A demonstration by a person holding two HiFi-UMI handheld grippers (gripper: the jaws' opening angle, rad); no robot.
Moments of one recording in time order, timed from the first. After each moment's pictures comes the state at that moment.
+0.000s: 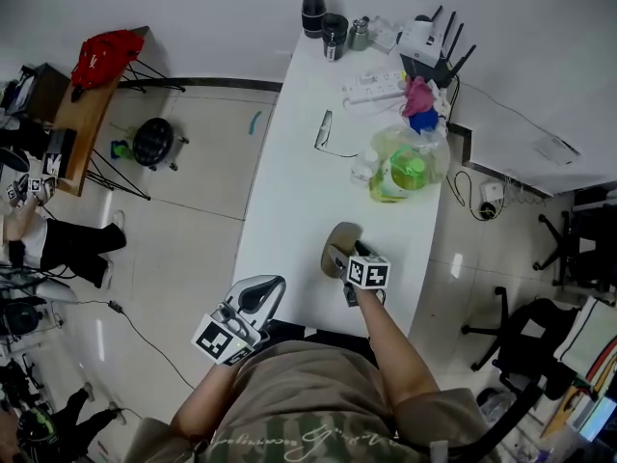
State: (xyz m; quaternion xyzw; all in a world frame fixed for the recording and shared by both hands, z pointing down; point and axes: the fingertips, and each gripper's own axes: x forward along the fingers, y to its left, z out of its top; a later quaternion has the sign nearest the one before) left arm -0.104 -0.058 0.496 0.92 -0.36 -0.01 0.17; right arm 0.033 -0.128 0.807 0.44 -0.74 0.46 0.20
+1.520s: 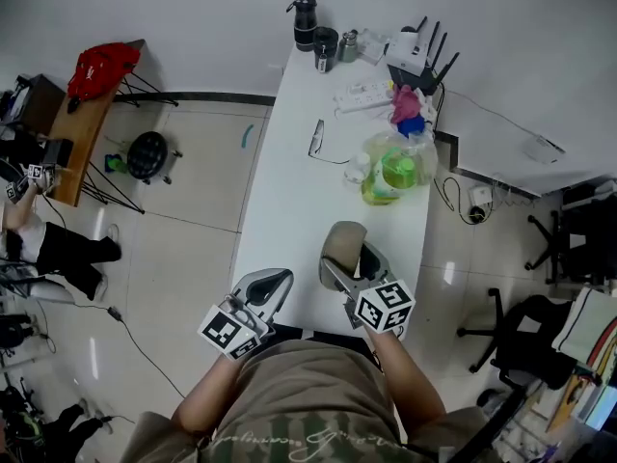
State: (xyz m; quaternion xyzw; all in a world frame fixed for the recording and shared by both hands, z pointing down) left arm -0.091 -0.066 0.484 0.92 -0.34 -0.01 0.19; right arm 0.005 -0.117 0.566 0.41 -0.86 0.30 0.06
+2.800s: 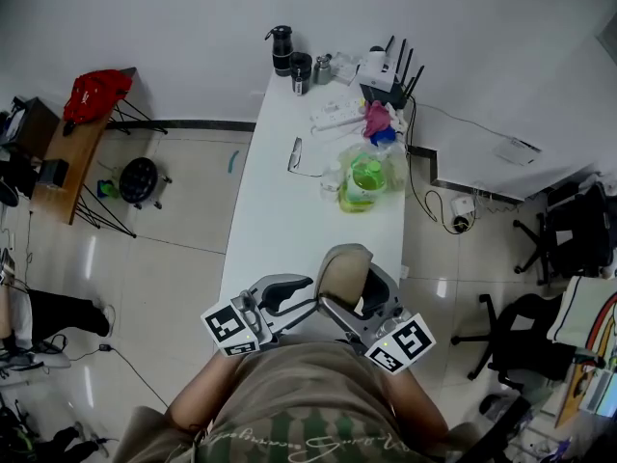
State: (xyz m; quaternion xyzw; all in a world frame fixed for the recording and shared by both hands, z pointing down) left arm -0.004 -0.013 0.424 0.97 -0.13 -0.06 0.18; right arm 0.032 -0.038 0.410 0.36 -0.92 0.16 -0.06
